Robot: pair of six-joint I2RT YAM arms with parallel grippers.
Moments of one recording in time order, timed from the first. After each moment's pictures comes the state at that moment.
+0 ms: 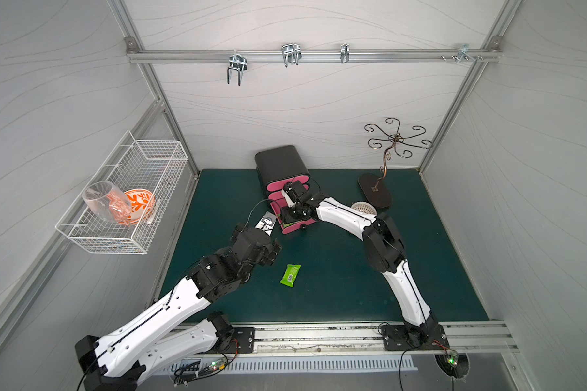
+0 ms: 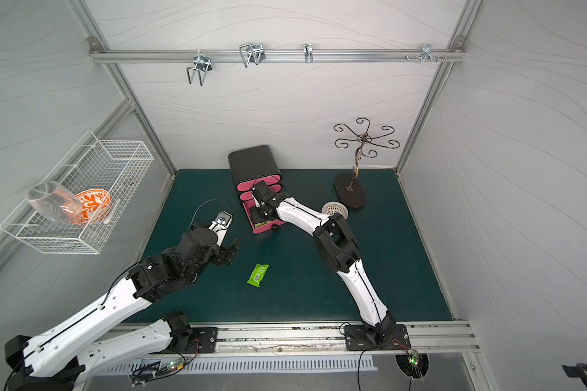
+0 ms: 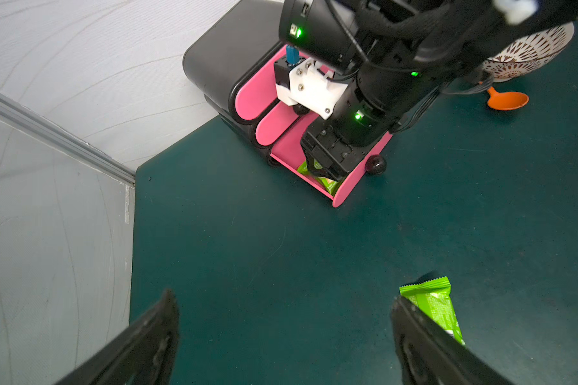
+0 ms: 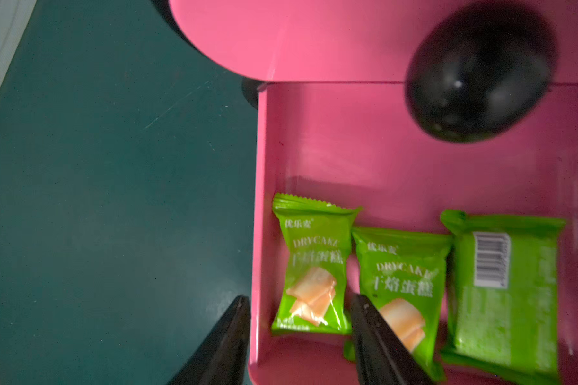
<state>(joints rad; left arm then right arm) -0.83 0.86 0.90 -0.72 -0.58 0.01 0.83 2.29 1.95 -0.58 -0.08 0.34</state>
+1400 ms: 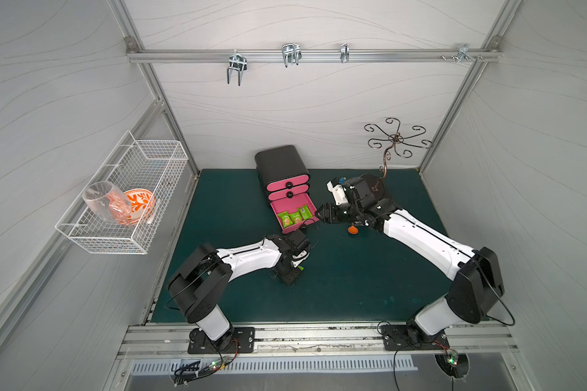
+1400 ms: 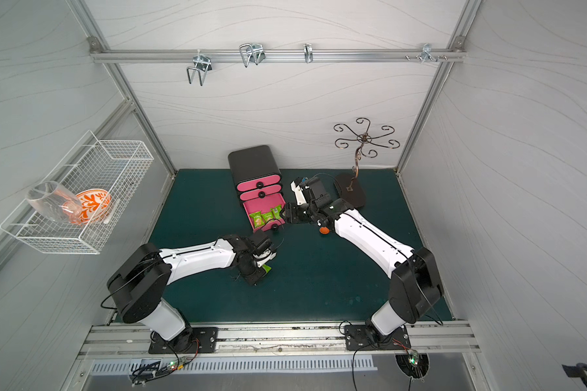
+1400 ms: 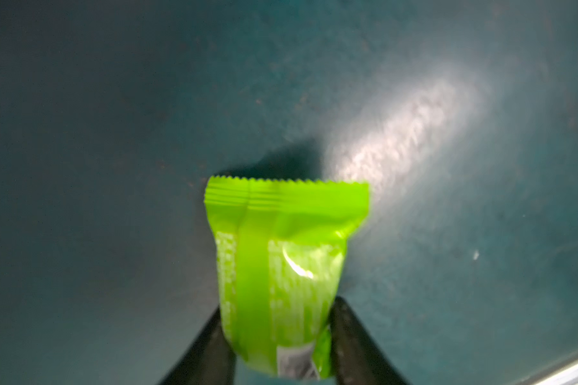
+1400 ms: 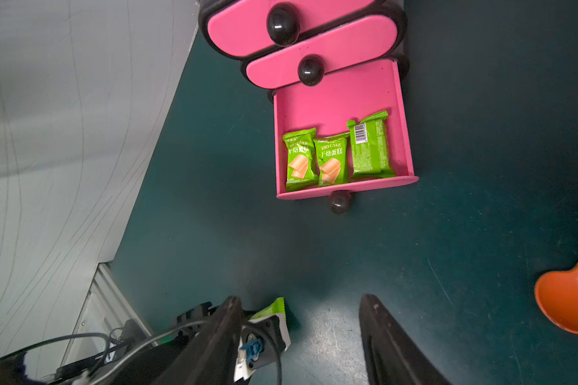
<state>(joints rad) -0.76 1.64 0.93 -0.77 0.03 0.00 0.67 1.53 1.30 -0.50 -0.24 0.44</state>
